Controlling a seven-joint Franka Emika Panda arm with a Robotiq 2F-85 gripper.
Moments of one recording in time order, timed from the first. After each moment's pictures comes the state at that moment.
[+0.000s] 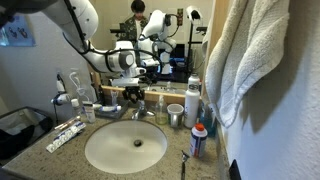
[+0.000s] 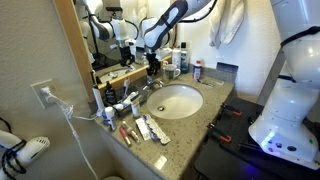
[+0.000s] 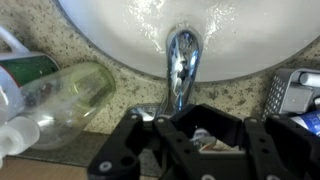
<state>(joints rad) -0.01 0.54 -0.02 -1.79 -0.13 2.35 -0.05</state>
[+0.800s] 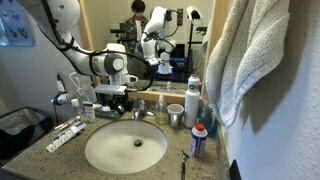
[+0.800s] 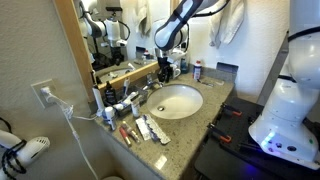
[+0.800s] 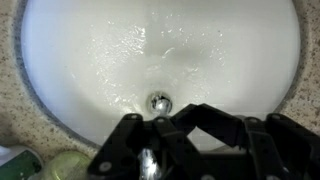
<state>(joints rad) 0.00 0.33 -0.01 -2.12 -0.04 2.34 -0.03</state>
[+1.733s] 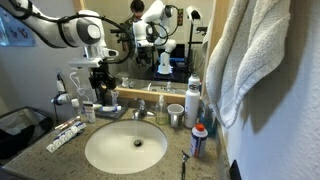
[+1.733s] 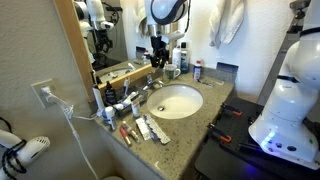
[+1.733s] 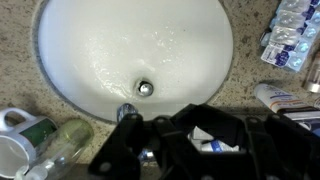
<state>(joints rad) 0.09 0.08 0.04 -2.14 -0.07 2.16 0.15</state>
